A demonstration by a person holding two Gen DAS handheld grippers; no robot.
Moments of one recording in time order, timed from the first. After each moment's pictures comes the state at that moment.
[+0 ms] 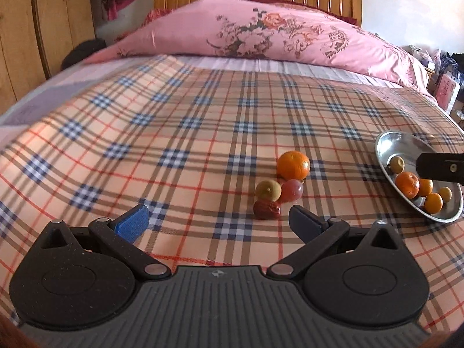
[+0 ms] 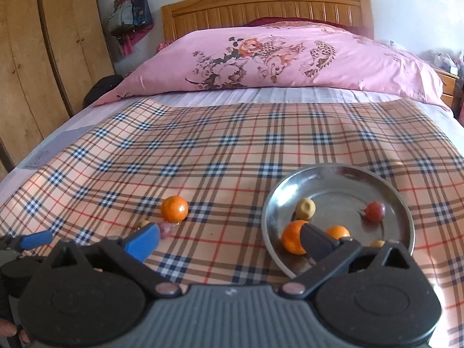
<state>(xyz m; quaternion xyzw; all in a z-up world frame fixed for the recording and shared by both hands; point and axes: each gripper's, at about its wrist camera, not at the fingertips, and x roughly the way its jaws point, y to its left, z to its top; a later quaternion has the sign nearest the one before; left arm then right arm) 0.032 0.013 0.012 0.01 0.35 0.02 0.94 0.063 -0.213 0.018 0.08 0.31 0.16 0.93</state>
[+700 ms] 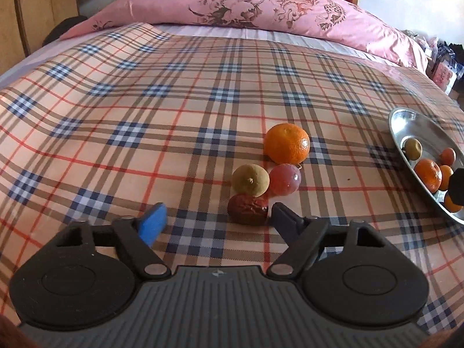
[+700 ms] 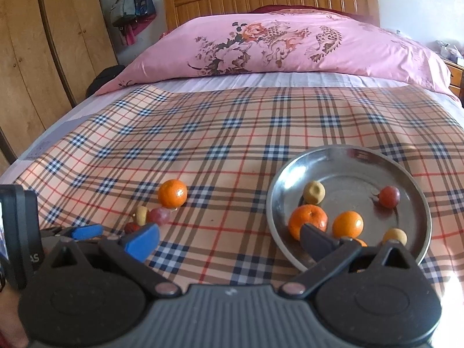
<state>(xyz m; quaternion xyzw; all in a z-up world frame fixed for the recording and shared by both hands) 0.088 -0.002 -0.044 0.00 0.39 -0.01 0.92 0.077 -0.209 -0.005 0.08 0.34 0.17 0.92</state>
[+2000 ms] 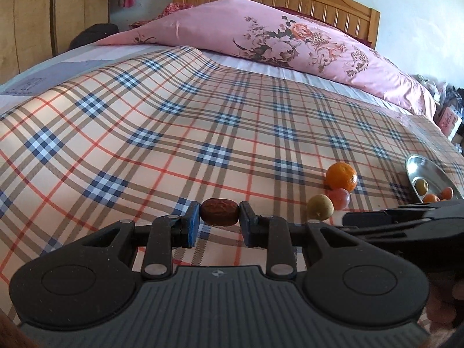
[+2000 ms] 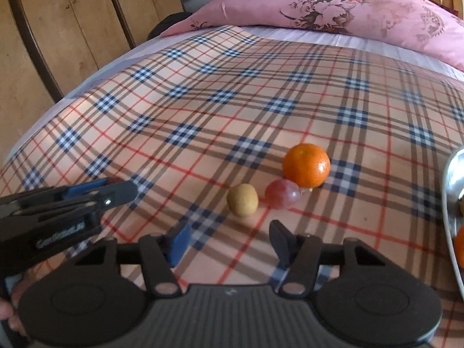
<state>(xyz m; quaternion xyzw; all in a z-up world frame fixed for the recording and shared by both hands) 0.058 0.083 -0.020 -0.06 0.33 0.02 0.94 0.116 -0.080 -0.041 0.02 0.39 0.31 0.87</state>
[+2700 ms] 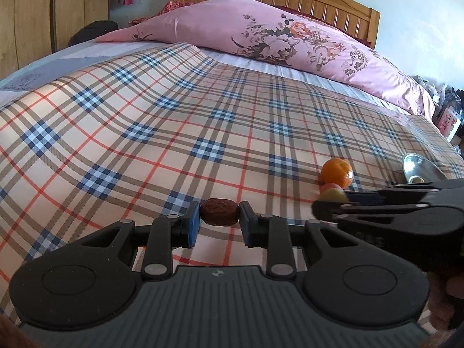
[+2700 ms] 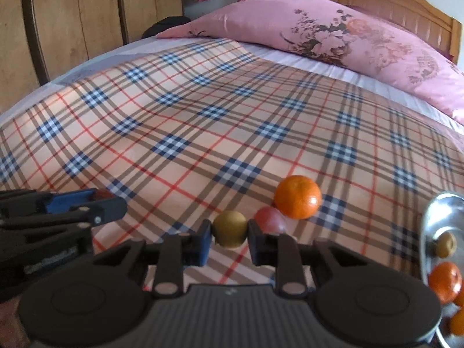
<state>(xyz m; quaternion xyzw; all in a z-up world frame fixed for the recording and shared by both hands) 0.053 0.075 -0.018 -0.06 0.34 0.02 0.94 0.109 -0.068 -0.030 -0.05 0.35 0.27 0.90</state>
